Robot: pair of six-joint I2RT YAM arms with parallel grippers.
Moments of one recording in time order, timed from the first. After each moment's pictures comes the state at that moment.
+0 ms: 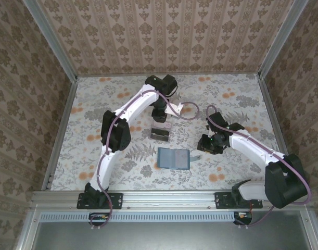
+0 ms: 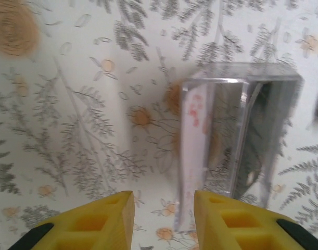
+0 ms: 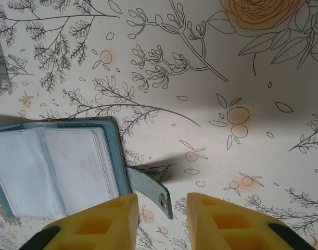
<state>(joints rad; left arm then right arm) -0.70 2.31 2.26 -1.38 0.04 1.12 0.35 1.31 0.79 -0.77 -0.22 0.63</state>
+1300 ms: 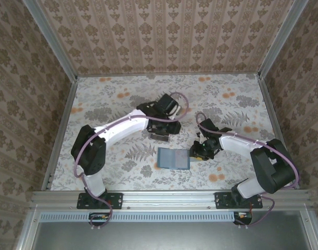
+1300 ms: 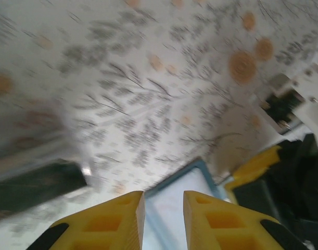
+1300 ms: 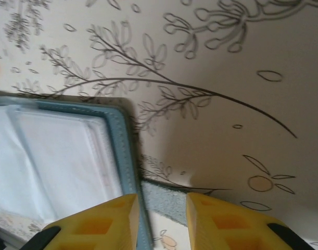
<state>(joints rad) -0.88 1.80 1.44 -0.68 0.21 -0.43 0.43 1.47 0.70 -0.56 -0.36 0.64</state>
